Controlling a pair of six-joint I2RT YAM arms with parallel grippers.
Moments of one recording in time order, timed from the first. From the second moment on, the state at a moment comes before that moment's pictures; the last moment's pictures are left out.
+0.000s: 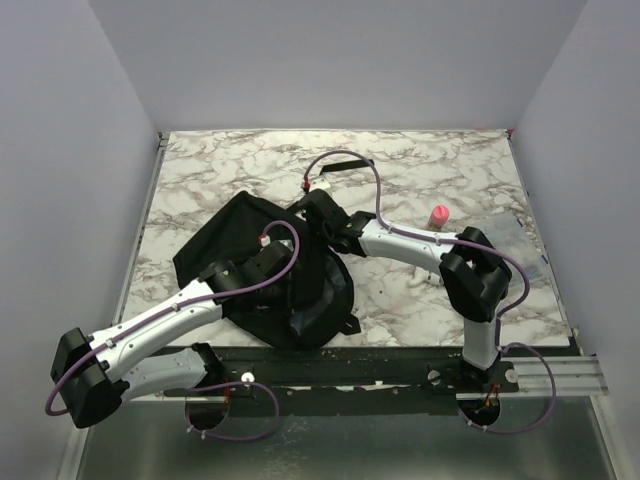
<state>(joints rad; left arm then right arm) -0.88 1.03 0.81 -0.86 -0.02 -0.81 0.89 1.94 1.42 -0.29 0.37 0.33</state>
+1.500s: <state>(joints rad) -0.41 1.06 0.92 -0.61 0.40 -0.79 0.85 1.63 1.10 -0.17 0.28 0.87</state>
